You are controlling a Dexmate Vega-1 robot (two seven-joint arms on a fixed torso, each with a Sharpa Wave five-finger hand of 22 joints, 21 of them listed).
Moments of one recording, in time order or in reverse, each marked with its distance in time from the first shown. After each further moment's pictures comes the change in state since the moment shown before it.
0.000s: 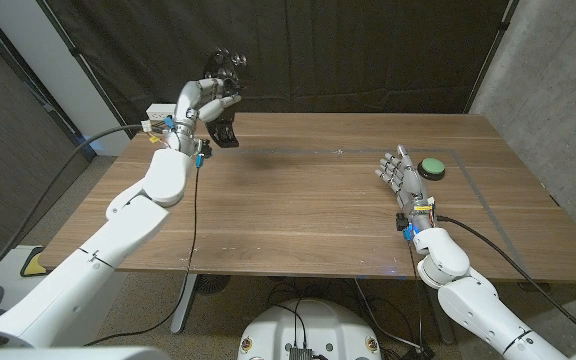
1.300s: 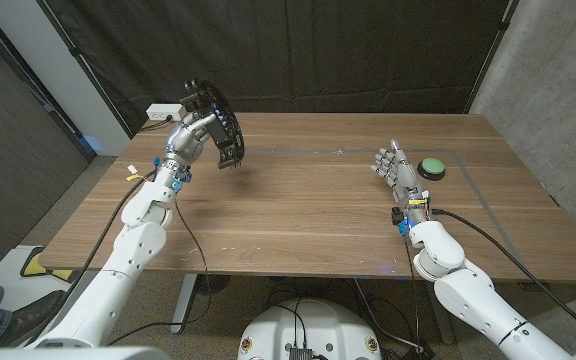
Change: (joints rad) left arm -0.003 -0.283 -0.203 0.497 -0.969 -0.329 -0.856; left_hand 0.006 0.006 -0.024 -0.014 -0.001 0.000 0.000 0.000 -0.002 0.002 0.006 0.015 0.003 0.011 0.011 0.010 -0.004 0.027 -0.002 0.000 0.000; right arm 0.033 -0.007 -0.016 -0.027 -0.023 -0.052 -0.016; right_hand 0.000 0.000 0.004 0.004 0.000 0.000 0.000 0.000 0.000 -0.005 0.005 0.000 0.000 -0.005 -0.005 0.000 0.000 -0.004 -0.004 0.011 0.000
